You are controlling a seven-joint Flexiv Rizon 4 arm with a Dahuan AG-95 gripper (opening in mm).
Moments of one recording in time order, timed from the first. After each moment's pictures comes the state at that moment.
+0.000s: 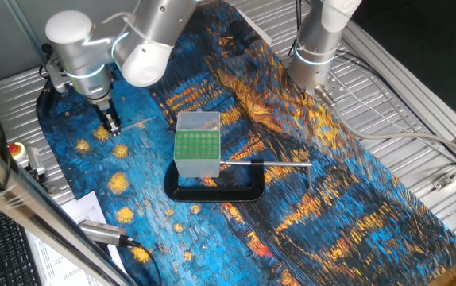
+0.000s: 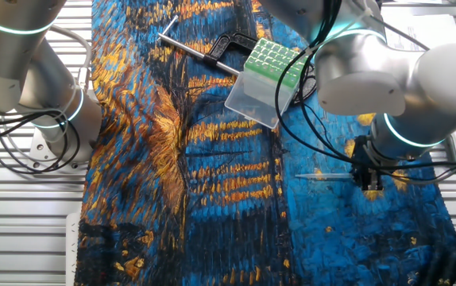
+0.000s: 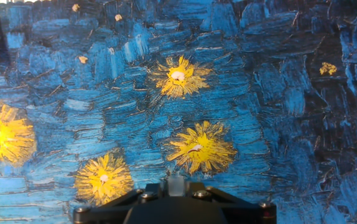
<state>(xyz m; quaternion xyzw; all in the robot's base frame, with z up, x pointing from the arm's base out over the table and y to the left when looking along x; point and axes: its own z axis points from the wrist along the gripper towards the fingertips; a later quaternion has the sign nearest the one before) 0.650 -0.111 0.009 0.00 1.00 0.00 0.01</state>
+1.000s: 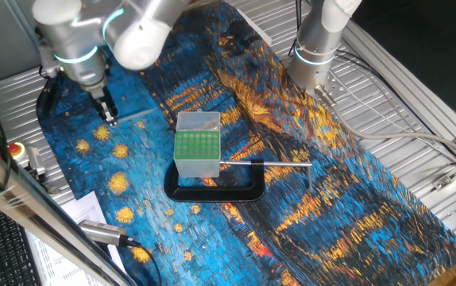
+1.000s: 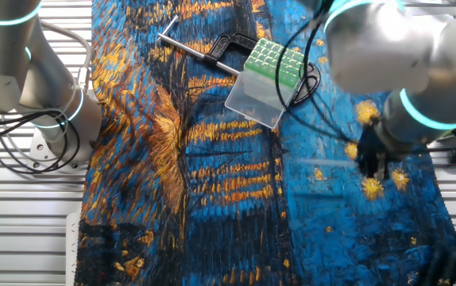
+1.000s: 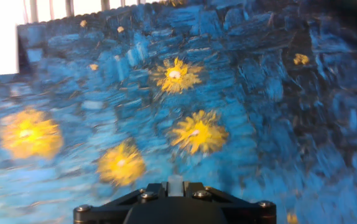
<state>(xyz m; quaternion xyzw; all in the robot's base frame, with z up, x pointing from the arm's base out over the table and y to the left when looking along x) 0.639 -0.097 0.089 0.04 1.00 0.00 -0.01</state>
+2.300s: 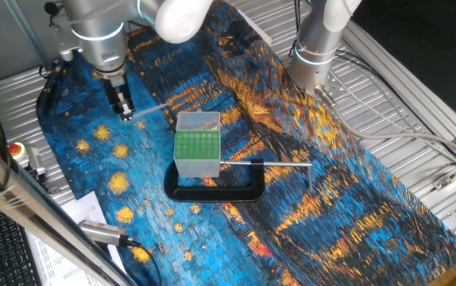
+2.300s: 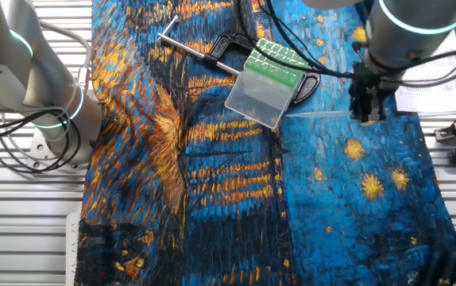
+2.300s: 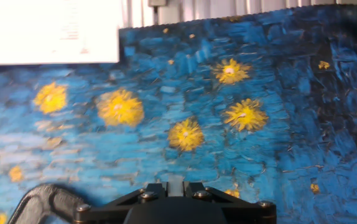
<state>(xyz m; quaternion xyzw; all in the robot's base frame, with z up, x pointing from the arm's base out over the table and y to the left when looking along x) 0.609 -0.027 0.167 -0.01 1.00 0.01 0.03</state>
